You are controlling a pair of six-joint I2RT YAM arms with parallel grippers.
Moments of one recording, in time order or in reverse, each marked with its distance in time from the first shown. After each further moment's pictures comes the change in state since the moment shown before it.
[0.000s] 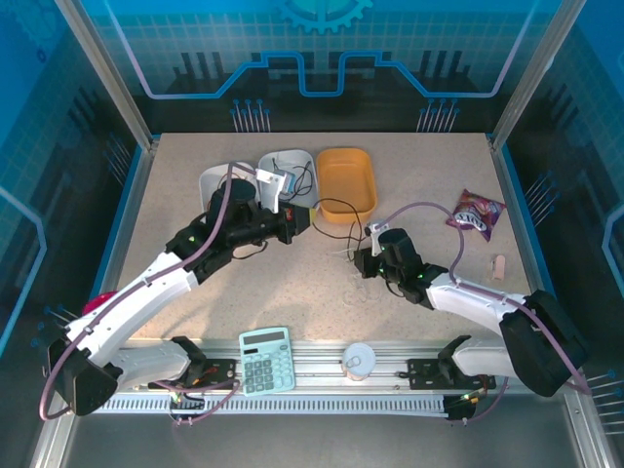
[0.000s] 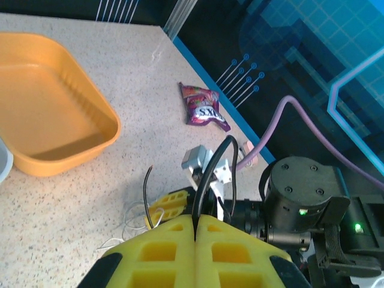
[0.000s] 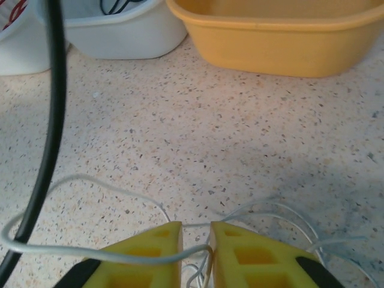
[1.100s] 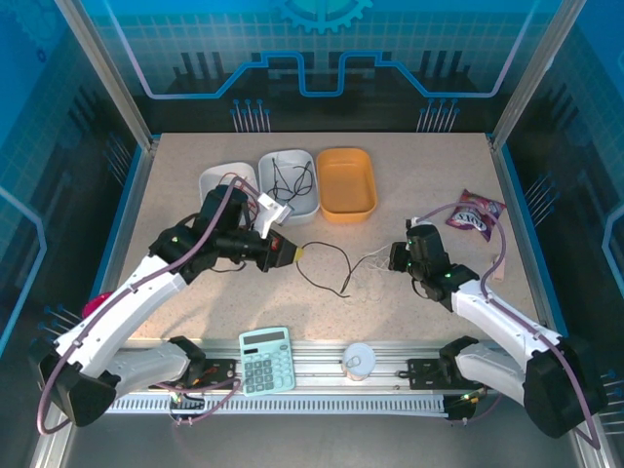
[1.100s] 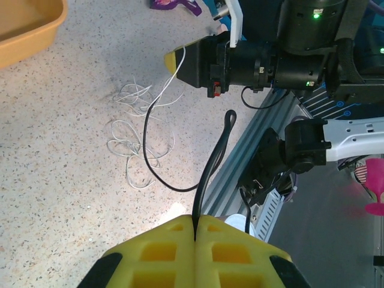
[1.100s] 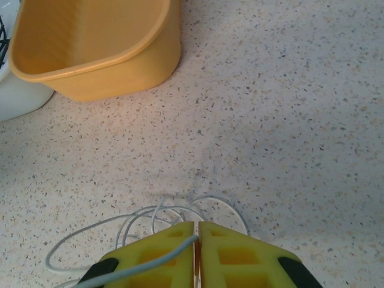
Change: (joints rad) left arm 0.063 -0.061 0.025 -0.402 0.303 0.248; right arm -0.178 -0.229 0.013 -0.326 0.127 0.154
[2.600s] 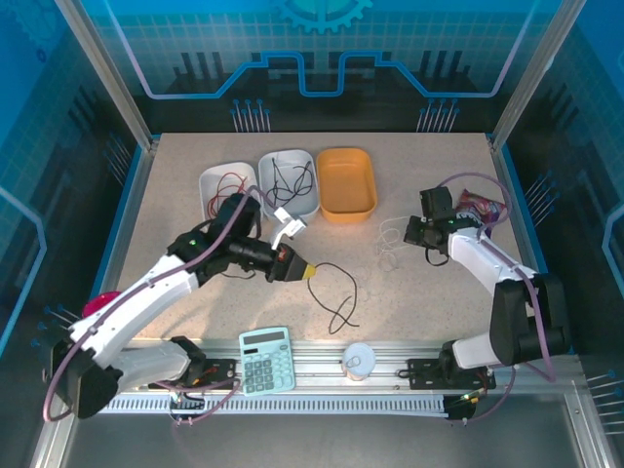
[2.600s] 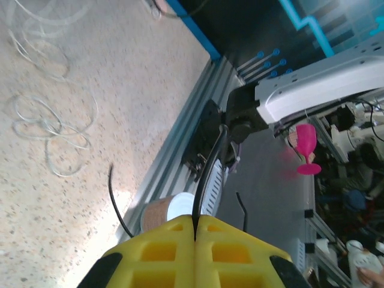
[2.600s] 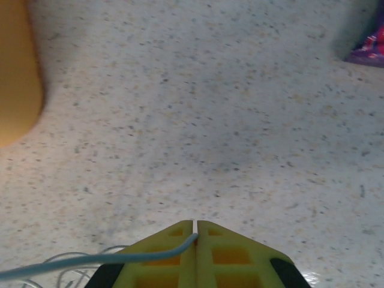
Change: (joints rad) left arm -0.022 0.017 -0.109 0.133 0.229 -0.046; right arm -0.275 0.385 0.332 -0.228 -0.055 -0.090
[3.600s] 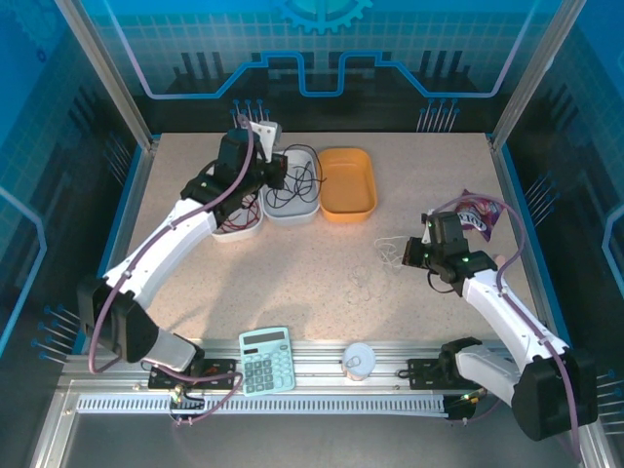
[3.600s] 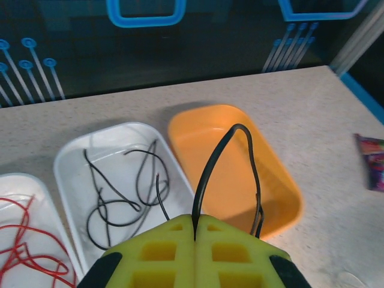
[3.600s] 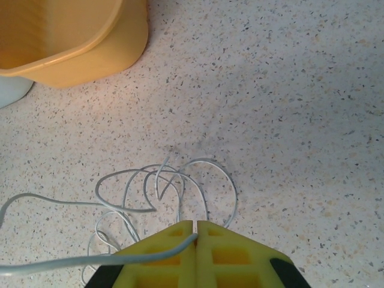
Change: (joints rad) left arm 0.156 0.394 0.429 0.160 -0.882 0.076; right arm 0.094 -0.389 -0.188 -0.054 -0.128 0.029
